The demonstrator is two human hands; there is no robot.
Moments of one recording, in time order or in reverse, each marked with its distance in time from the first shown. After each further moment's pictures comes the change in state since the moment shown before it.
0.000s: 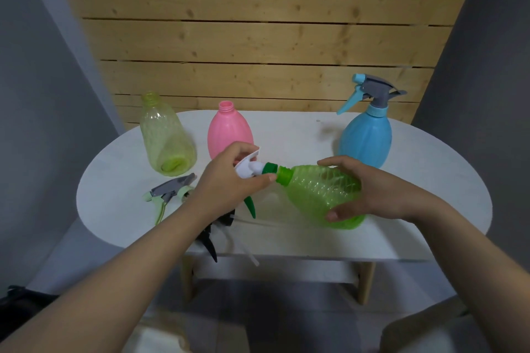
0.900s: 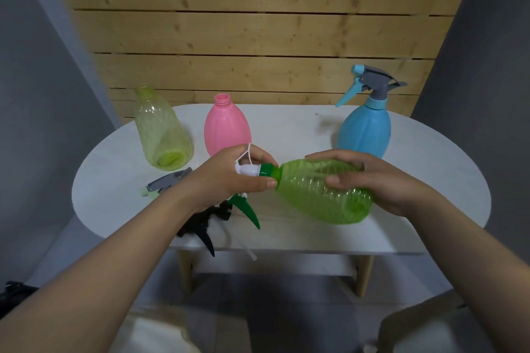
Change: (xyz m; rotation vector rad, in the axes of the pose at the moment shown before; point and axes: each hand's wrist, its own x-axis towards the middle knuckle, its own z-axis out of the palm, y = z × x) left_hand 0.003 0.015 -0.013 -0.123 -0.370 -0.012; right_hand -0.002 -0.011 0.003 0.477 -0.063 -0.052
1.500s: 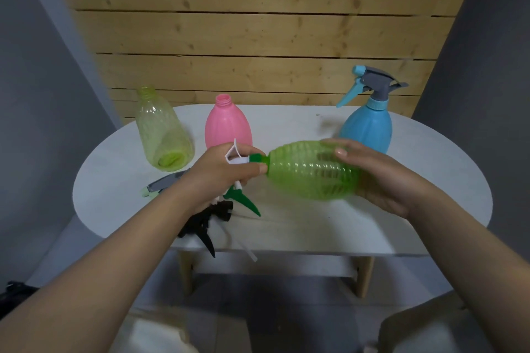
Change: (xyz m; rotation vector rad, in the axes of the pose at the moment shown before) left_hand 0.002 -0.005 -0.004 -0.099 0.145 -0.078; right_hand 0.005 0.003 0.000 0.345 0.107 0.041
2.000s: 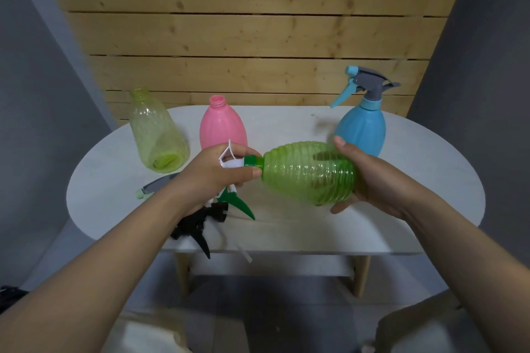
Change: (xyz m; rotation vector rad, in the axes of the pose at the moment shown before) left_hand -0.003 -0.001 -0.001 -0.027 -0.027 0.046; right_hand -0.001 0.002 -0.001 -0.099 0.006 0.074
